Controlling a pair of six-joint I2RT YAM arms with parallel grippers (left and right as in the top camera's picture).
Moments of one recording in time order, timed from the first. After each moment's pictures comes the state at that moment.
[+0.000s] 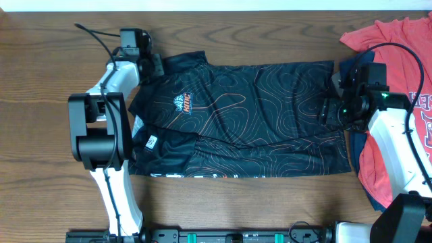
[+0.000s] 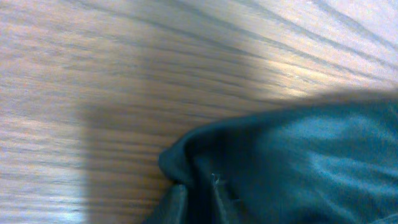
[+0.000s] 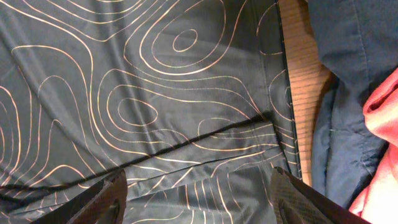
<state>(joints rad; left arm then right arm) 0.01 2.22 1.55 -0.33 0.14 -0.21 -0.09 1.52 1.11 -0.88 -0.10 0.15</state>
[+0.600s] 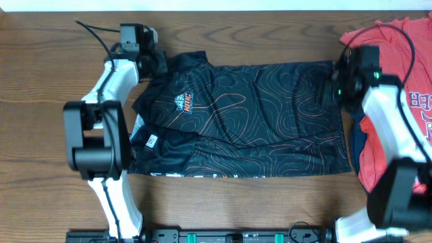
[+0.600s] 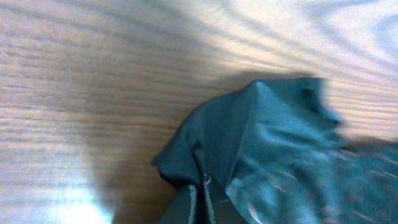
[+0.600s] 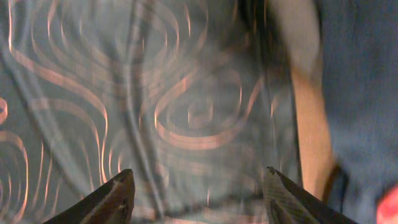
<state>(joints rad) 0.00 2.09 1.54 -0.44 0.28 -0.21 -0.07 1.75 1.32 -0.78 -0.10 0.13</state>
